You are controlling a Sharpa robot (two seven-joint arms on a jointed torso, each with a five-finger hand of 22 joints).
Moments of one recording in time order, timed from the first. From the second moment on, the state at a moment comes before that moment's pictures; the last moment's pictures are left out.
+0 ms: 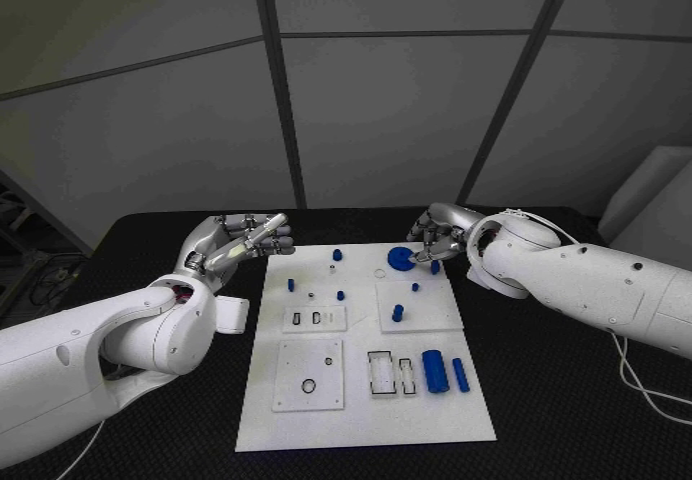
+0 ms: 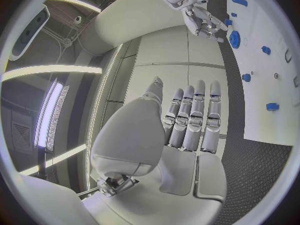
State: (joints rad) left arm 1.15 -0.97 0.05 1.69 -0.04 -0.47 0.48; left_hand 1.44 -0.03 -0.02 0.17 0.16 1.00 0.20 0.09 0.07 1.11 0.15 0.09 0.06 1.13 0.11 0.14 0.13 0.13 0.91 0.21 0.35 0.13; right arm 1.26 -0.70 0.05 1.25 -1.37 -0.20 -0.20; right_hand 1.37 -0.16 0.13 0.08 0.35 0.90 0.15 0.14 0.09 1.16 0.06 0.68 0.55 1.47 -0.01 1.49 1.31 0.11 1.27 0.10 1.36 1.11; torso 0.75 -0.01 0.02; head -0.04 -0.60
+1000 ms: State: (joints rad) left arm 1.15 -0.96 0.05 1.69 -0.04 -0.47 0.48; left_hand 1.44 -0.03 -0.02 0.17 0.16 1.00 0.20 0.09 0.07 1.11 0.15 0.09 0.06 1.13 0.11 0.14 0.13 0.13 0.91 0.21 0.35 0.13; right arm 1.26 -0.62 0.05 1.17 -1.39 -0.11 -0.23; right_hand 1.43 -0.14 0.02 0.17 0.35 0.86 0.17 0.20 0.10 1.46 0.09 1.48 1.31 1.47 0.01 1.57 1.31 0.08 1.35 0.13 1.42 1.24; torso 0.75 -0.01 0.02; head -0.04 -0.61
